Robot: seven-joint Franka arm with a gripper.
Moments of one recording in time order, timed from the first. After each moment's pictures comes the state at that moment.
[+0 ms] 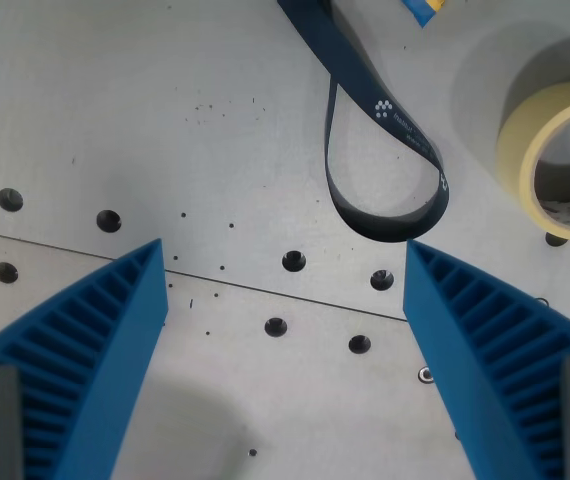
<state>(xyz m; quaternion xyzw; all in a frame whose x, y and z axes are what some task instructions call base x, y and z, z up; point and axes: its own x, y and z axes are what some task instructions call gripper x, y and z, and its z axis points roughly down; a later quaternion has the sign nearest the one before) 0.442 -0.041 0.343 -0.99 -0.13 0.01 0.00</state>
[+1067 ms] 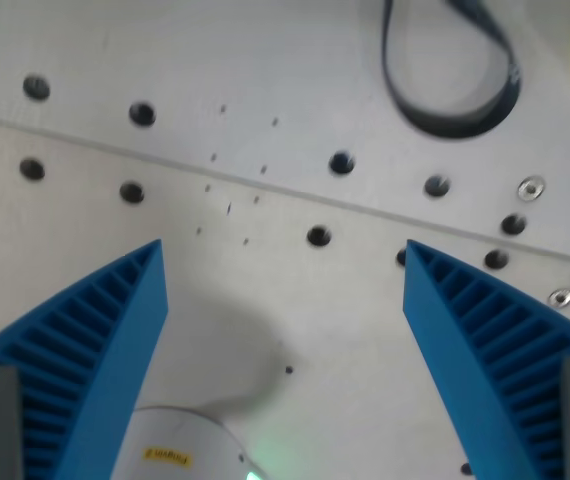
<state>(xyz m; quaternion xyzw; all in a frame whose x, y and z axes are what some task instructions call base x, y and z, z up) 0.374 -0.029 0.335 -0.99 -0.13 0.04 0.01</state>
